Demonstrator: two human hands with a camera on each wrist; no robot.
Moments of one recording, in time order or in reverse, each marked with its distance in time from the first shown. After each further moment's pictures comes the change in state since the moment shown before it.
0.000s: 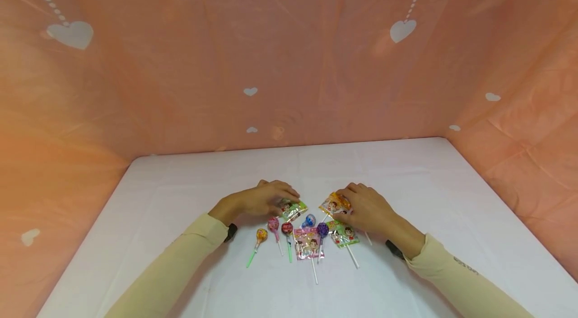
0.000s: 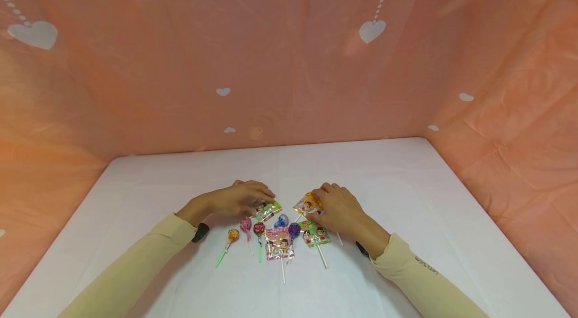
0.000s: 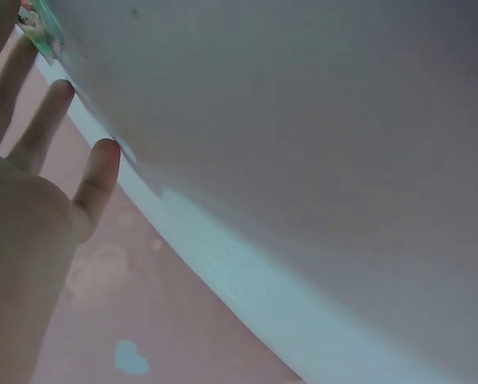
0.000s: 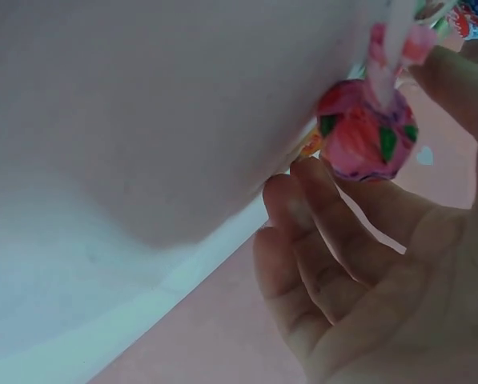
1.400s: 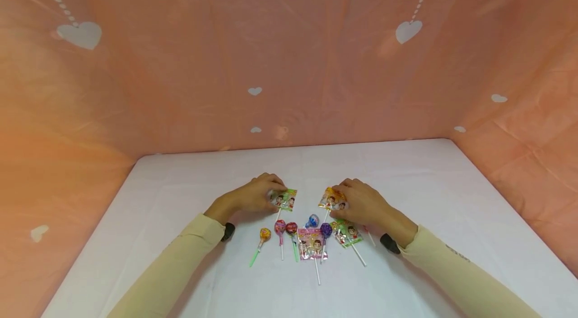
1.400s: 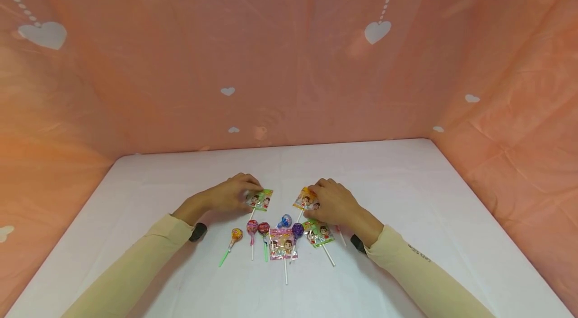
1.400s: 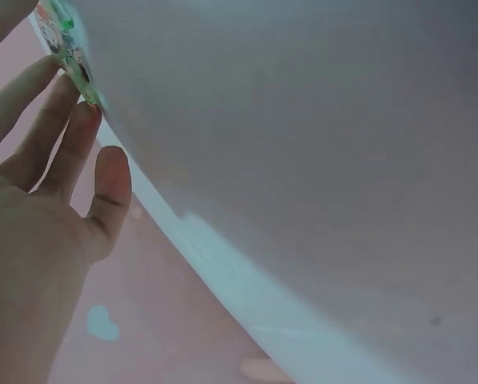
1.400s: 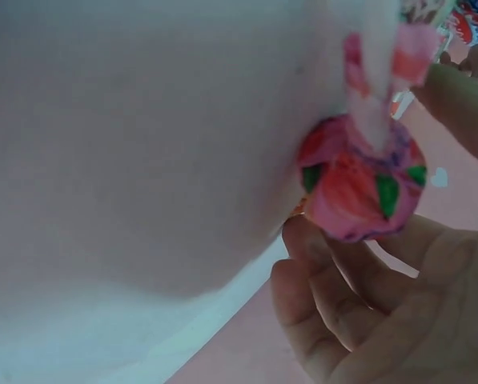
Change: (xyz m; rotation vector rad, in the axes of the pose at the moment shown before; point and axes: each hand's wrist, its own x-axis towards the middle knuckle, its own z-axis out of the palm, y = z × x) left_hand -0.006 -0.010 -0.001 -0.021 0.130 -0.206; right_hand 0.021 0.000 -0.004 0.057 -0.088 -0.008
